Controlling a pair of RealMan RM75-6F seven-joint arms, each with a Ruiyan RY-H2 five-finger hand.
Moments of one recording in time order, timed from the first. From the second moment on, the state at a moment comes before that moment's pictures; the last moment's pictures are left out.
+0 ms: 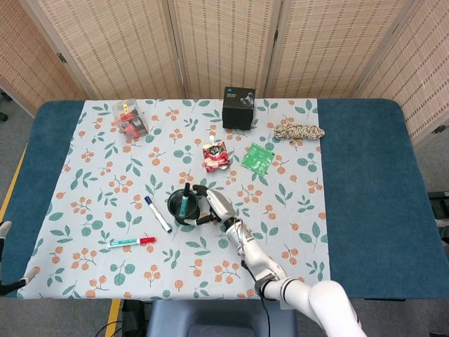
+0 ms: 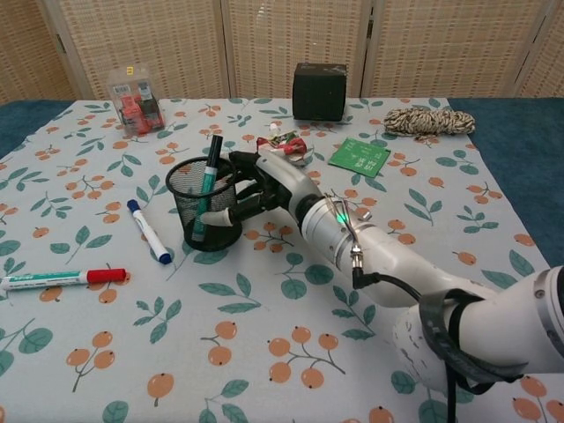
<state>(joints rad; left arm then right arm) 0.04 -1.06 -0.06 -1.81 1.39 1.59 0.16 1.00 -2.24 0.31 -0.57 -1.42 0.88 0.91</state>
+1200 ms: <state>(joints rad) -0.02 -1.13 -0.05 -1.80 1.39 1.51 0.32 0.24 -1.15 -0.11 -1.57 -1.58 1.58 0.05</state>
